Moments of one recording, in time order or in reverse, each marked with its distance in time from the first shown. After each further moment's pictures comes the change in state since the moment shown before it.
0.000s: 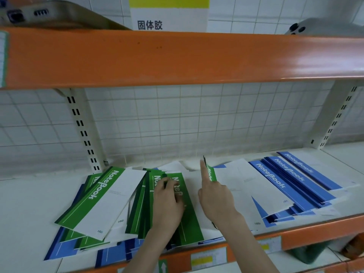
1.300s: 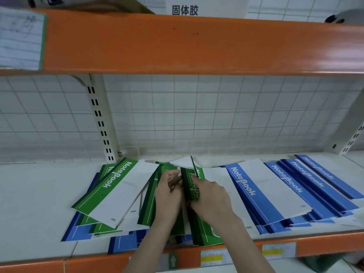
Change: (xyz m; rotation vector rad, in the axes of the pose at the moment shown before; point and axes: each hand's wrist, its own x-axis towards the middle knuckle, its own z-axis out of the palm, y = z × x) left_hand 0.003 -0.005 -0.015 -0.717 0.151 -0.291; right_hand -0.008 -0.034 -0.003 0.202 -0.135 -0.112
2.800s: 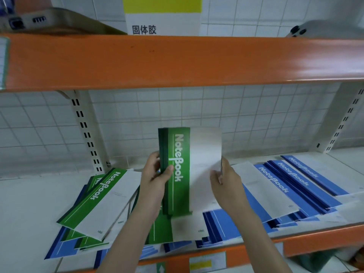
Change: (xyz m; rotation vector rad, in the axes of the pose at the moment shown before) left_hand 0.012 0.062 -0.005 -0.250 -0.193 0.016; right_hand 0.004 0.048 -0.041 0.495 0.362 0.069
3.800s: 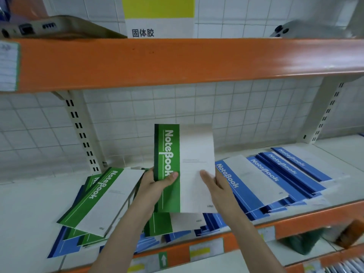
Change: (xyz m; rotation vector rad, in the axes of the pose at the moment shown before) left_hand -0.005 -0.015 -0.016 0.116 -0.111 -0.210; right_hand -0.031 0.006 0.014 0.585 -0.137 0.076
